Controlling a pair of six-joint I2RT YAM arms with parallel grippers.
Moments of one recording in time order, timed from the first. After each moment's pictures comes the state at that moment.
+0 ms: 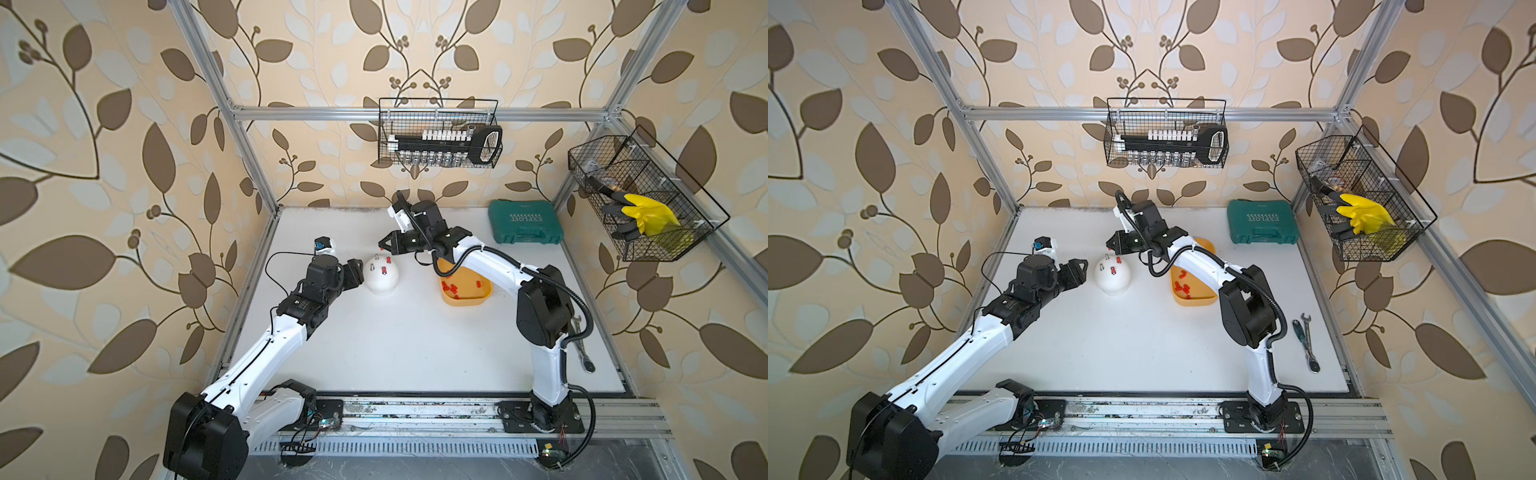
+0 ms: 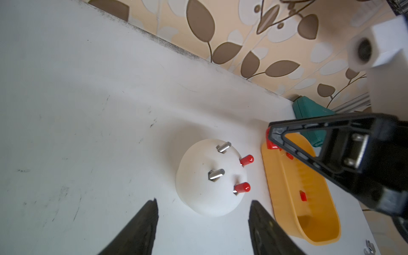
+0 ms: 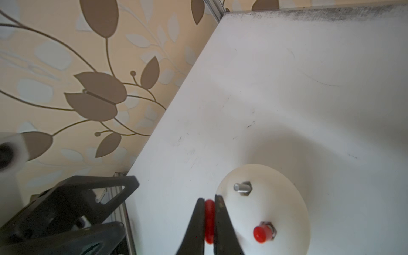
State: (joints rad) left arm -0.32 1.03 0.72 -0.19 -0.06 -0.59; right arm 0.61 2.08 1.76 -0.27 -0.42 0.44
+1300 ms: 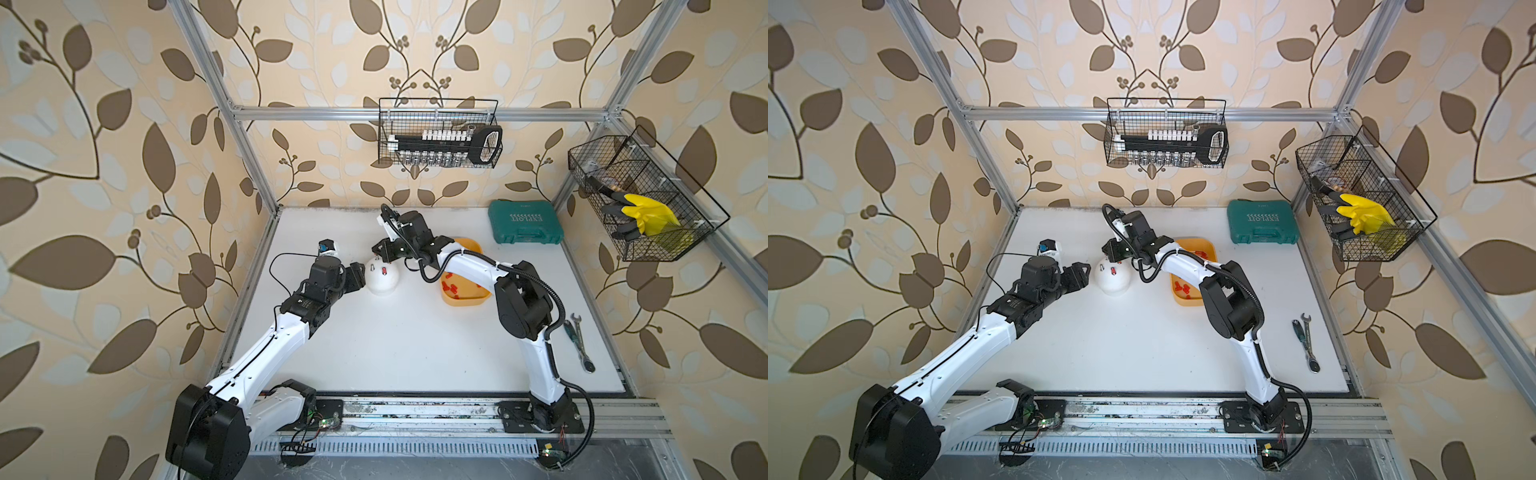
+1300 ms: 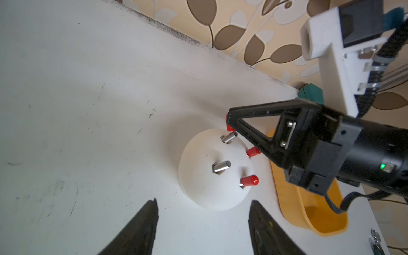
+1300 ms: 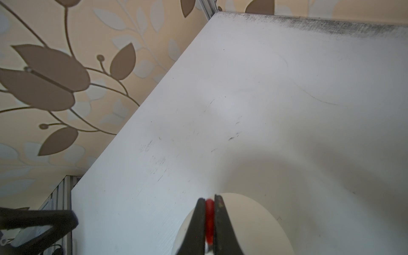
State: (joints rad) left arm -0.32 1.07 0.71 -0.19 -0.03 -0.58; right arm 0.65 2.18 1.76 -0.15 -0.33 0.33
